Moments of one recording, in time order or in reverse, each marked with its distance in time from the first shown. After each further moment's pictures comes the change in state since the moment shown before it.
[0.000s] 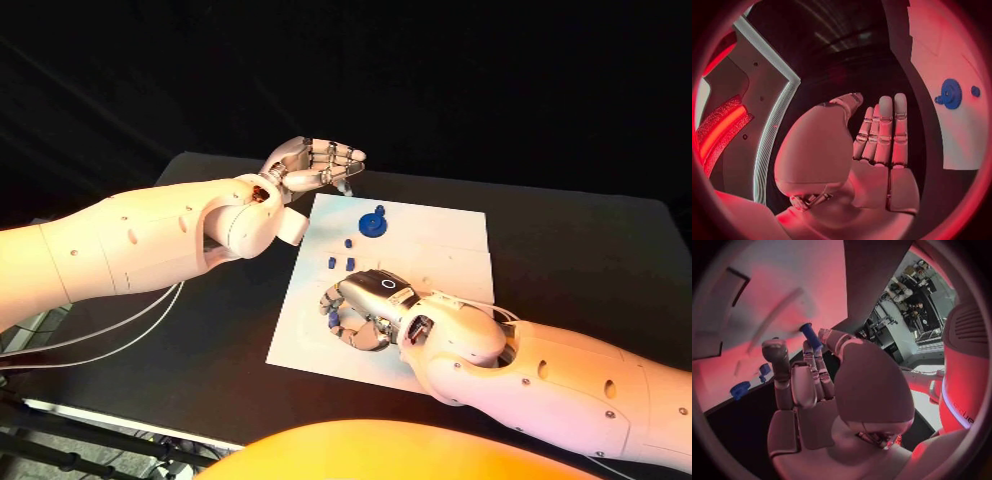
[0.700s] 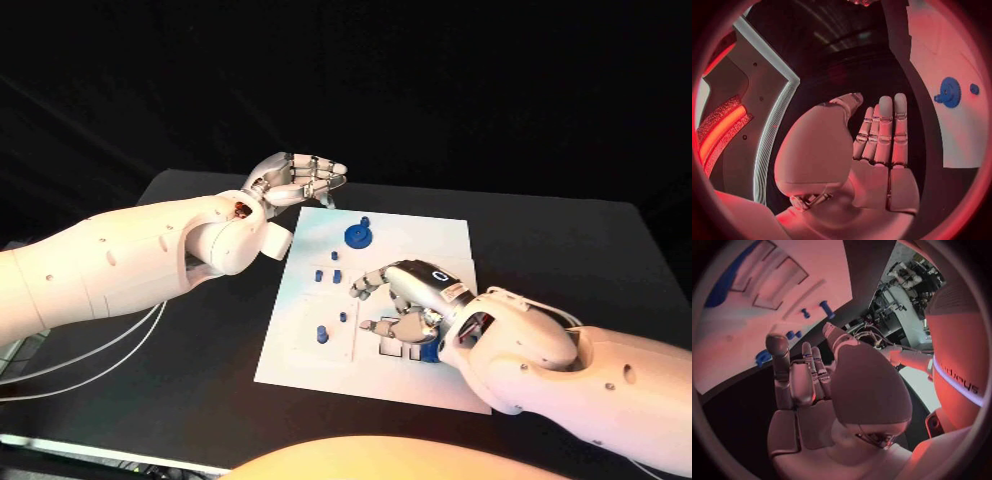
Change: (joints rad) left arm 0.000 -0.005 -0.003 -0.005 0.000 0.000 -0.003; left_hand 0.000 0.000 0.000 0.000 0.000 0.000 0.000 0.000 0.000 -0.004 -0.004 0.000 -0.001 0.000 0.000 0.000 0.000 0.000 0.000 0.000 0.000 0.000; right arm 0.062 -0.277 0.030 0.188 0.123 -0.110 0.017; right_hand 0.061 0.045 -0.251 0.081 -0.022 -0.021 0.005 -0.062 -0.036 -0.077 -0.001 0.152 0.004 -0.012 0.012 -0.016 -0.044 0.016 0.001 0.002 -0.085 -0.038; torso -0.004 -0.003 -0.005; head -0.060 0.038
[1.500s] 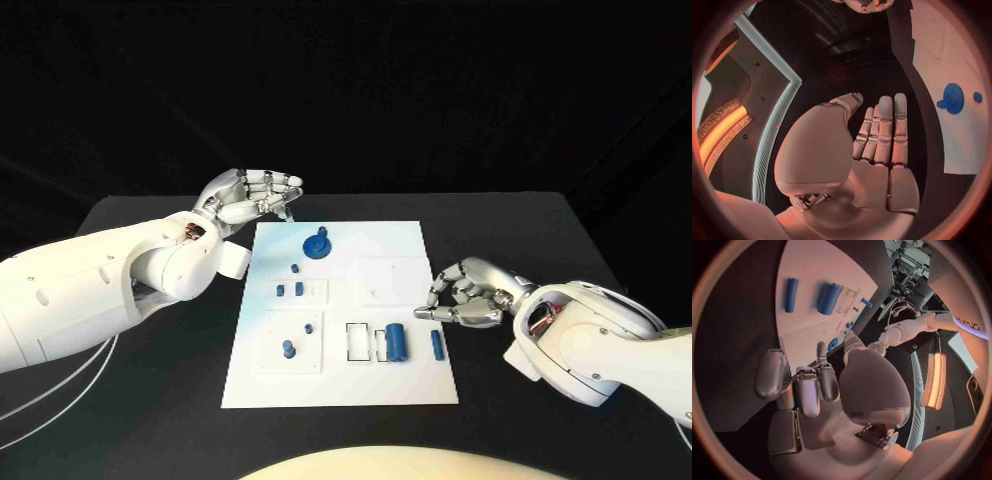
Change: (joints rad) left arm 0.000 -0.024 -0.007 0.020 0.005 0.000 0.000; left_hand 0.000 0.000 0.003 0.003 0.000 -0.004 -0.003 0.000 0.000 -0.004 0.004 0.000 -0.001 0.000 0.000 0.000 -0.001 0.000 0.000 0.000 0.000 0.001; right arm 0.025 -0.312 -0.011 0.083 0.361 0.016 -0.169; right_hand -0.229 0.084 -0.312 0.110 0.000 -0.015 -0.069 0.315 0.171 0.517 -0.089 1.117 1.226 0.017 -0.082 0.182 0.283 -0.055 0.181 -0.065 0.371 0.175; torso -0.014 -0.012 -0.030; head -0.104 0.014
